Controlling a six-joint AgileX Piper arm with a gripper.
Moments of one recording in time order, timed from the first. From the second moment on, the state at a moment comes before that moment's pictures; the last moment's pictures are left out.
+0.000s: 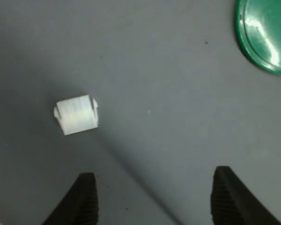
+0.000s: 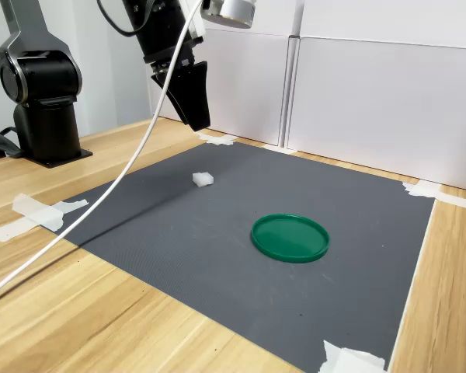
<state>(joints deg) -0.9 73.9 -50.4 13.9 48.8 -63.8</state>
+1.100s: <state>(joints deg) 12.7 93.3 -54.4 4.2 52.5 -54.5</state>
